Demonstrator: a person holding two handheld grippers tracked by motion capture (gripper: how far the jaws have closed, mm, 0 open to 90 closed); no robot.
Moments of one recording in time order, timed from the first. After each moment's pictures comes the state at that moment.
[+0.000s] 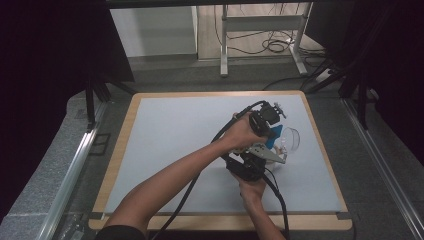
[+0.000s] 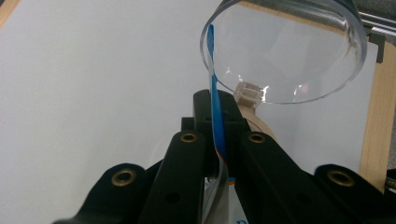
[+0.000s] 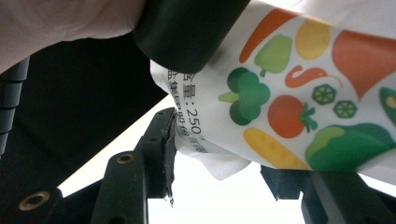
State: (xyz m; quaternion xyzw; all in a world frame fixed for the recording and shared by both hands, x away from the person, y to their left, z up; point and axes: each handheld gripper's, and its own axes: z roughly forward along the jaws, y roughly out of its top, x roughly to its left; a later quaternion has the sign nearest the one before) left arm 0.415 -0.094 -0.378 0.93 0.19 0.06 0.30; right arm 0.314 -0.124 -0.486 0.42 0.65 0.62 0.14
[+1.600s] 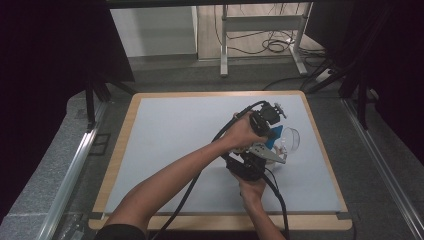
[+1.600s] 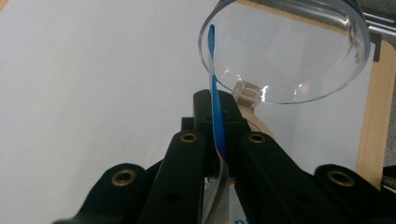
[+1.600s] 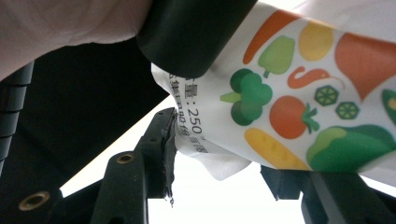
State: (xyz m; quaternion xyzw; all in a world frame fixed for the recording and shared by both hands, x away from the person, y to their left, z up) left arm 0.417 -0.095 -0.380 0.94 0.18 0.05 0.29; right arm 0.315 -0.124 -0.486 0.43 0.64 0.62 0.14
